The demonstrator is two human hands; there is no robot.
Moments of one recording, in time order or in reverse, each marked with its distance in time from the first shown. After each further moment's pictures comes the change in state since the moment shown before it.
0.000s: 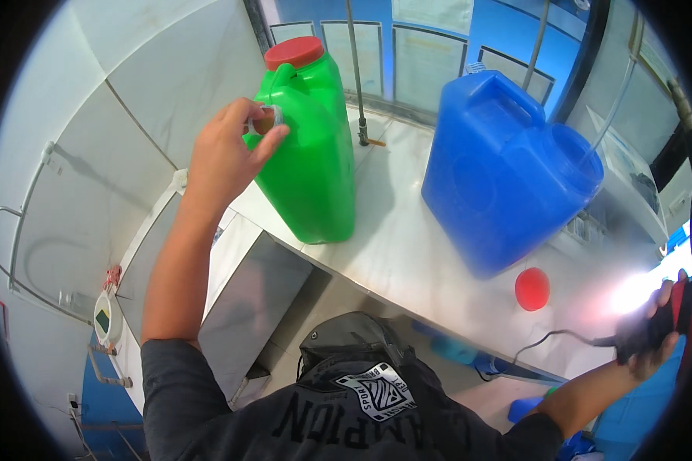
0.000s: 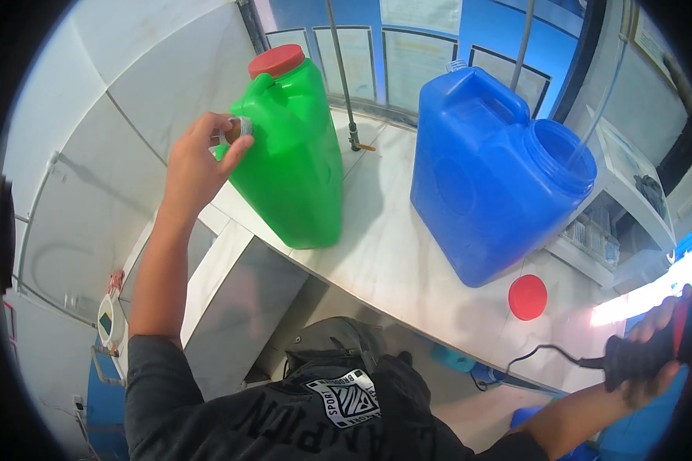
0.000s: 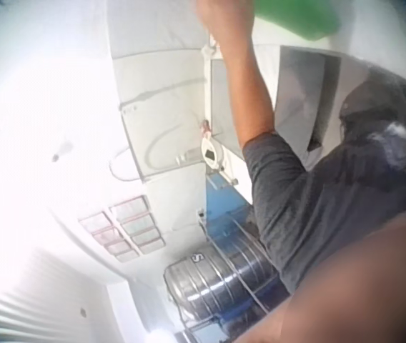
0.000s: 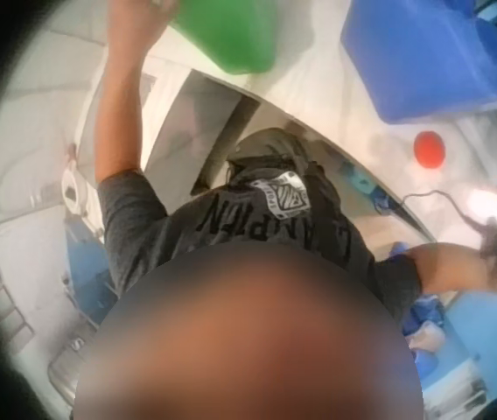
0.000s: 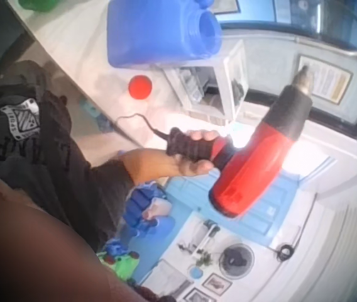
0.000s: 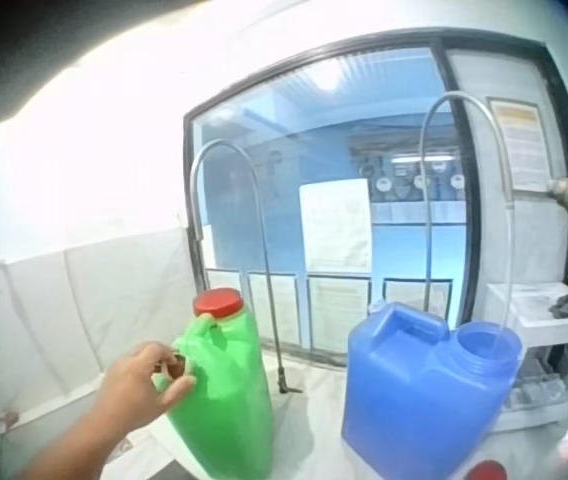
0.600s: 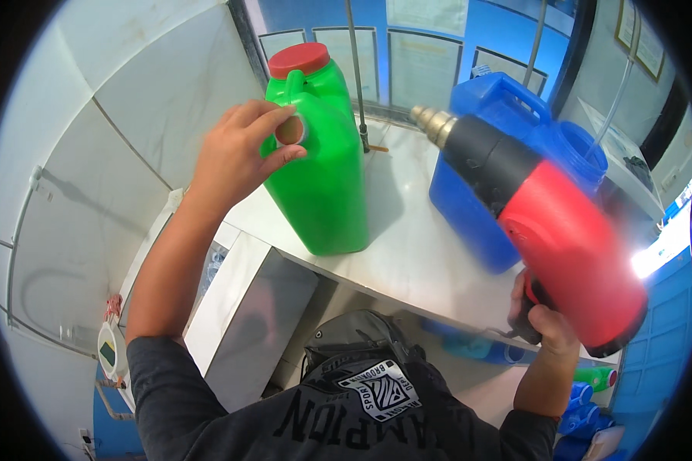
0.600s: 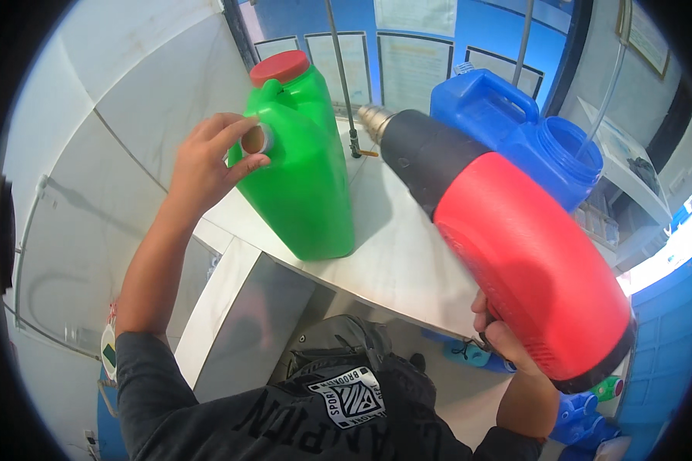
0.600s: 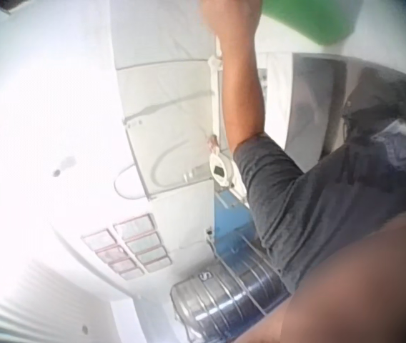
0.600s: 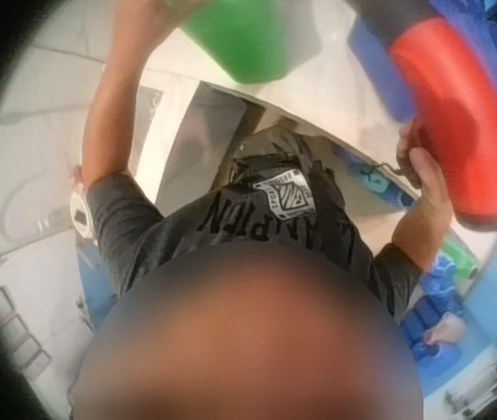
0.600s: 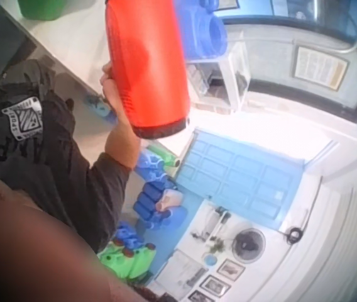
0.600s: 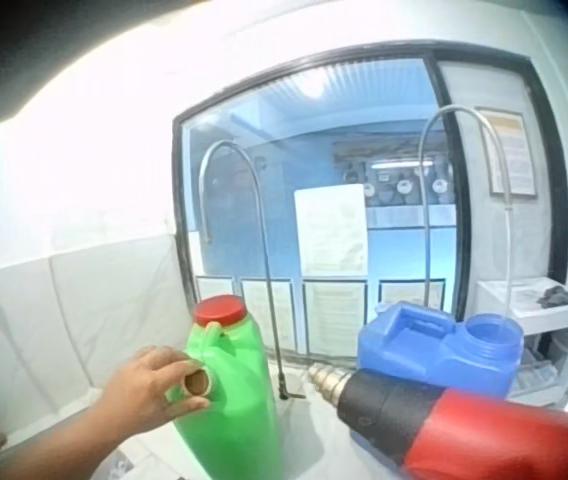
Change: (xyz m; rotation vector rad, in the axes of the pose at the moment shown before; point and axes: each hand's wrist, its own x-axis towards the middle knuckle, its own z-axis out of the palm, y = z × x) left_hand 0.009 -0.050 -0.008 0.103 -0.074 0.347; right_hand -0.013 0.090 0.230 -0.186 -0.089 0.377
